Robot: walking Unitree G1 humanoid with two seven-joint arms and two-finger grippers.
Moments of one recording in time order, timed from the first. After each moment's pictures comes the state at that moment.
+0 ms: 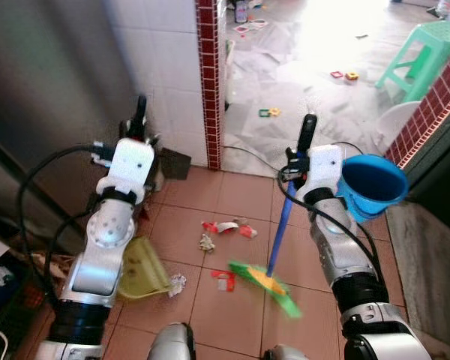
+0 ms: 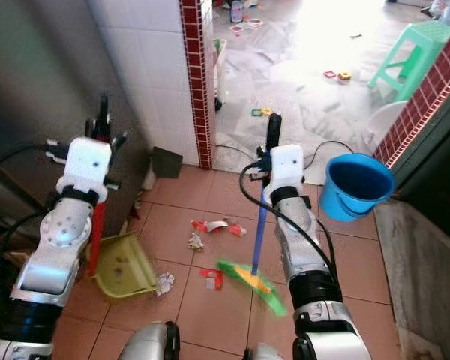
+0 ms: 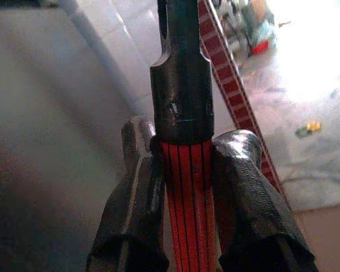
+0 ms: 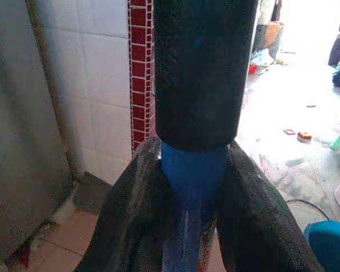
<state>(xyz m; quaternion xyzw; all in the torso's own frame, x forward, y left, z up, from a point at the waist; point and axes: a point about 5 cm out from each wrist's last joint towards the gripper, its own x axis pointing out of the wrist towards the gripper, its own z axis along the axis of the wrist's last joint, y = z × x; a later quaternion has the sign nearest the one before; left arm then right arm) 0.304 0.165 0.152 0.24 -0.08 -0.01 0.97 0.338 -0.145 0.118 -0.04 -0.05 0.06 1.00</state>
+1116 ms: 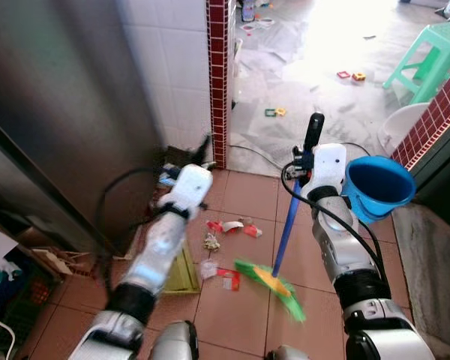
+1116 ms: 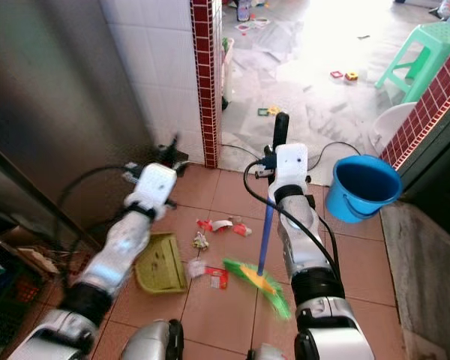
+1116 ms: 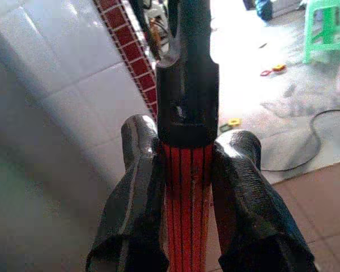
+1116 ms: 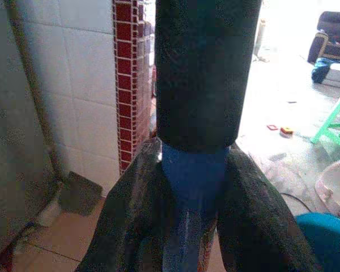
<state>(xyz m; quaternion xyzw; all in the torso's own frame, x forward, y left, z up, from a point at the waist) 0.320 0.084 0.100 0.19 -0.06 -0.13 0.97 0.343 -0.155 0.119 -0.05 -0.04 0.02 1.00</state>
